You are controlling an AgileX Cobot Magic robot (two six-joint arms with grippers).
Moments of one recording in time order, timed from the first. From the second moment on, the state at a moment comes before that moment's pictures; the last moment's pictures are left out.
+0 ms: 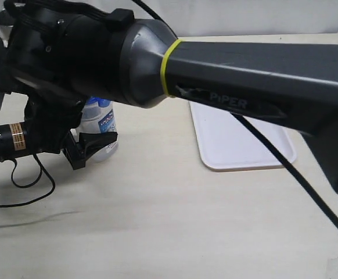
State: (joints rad) left arm -0.04 2.18 -0.69 1.09 -1.21 -0.21; right arm 1.05 2.13 -1.82 -0.52 0.88 -0.16
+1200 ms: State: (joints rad) left arm -0.05 2.18 -0.69 1.08 -1.21 -0.20; right arm 1.04 2.07 -1.79 -0.48 0.92 -0.30
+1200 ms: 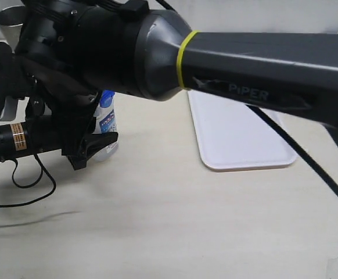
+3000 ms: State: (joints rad) left arm -0.05 2.18 -0.69 1.10 -1.24 0.16; right arm 0.90 1.67 -1.41 -0.25 0.44 -0.44
